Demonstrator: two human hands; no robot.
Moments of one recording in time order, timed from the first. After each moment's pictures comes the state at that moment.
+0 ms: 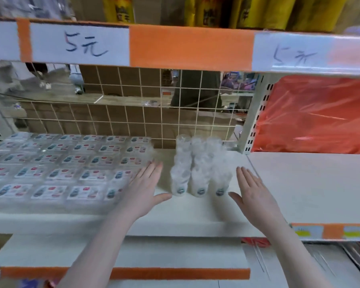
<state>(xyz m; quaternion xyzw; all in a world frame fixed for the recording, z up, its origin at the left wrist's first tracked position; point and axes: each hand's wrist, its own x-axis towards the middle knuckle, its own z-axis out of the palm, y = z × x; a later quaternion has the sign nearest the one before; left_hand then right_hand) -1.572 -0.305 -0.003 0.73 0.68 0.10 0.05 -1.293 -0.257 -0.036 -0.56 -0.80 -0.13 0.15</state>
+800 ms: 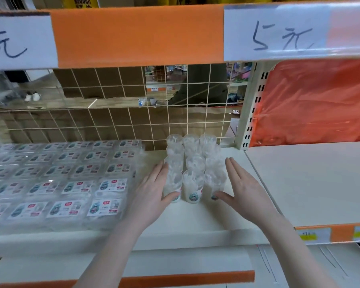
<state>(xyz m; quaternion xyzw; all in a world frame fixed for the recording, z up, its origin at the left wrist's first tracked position) -1.534 -0.271 -0.019 0.72 0.67 0.16 0.03 -1.298 -0.231 -0.025 -0.53 -0.83 0.00 0.19</state>
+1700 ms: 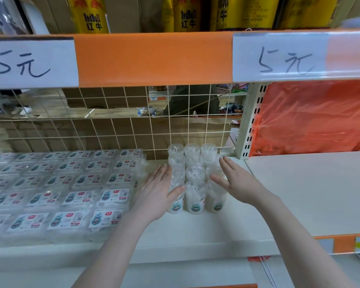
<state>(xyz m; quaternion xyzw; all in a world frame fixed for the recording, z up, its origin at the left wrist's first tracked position) -1.535 -0.248 0.001 0.73 0.68 0.09 0.08 -1.315 -0.195 0.014 -0.56 -0.82 0.14 0.05</state>
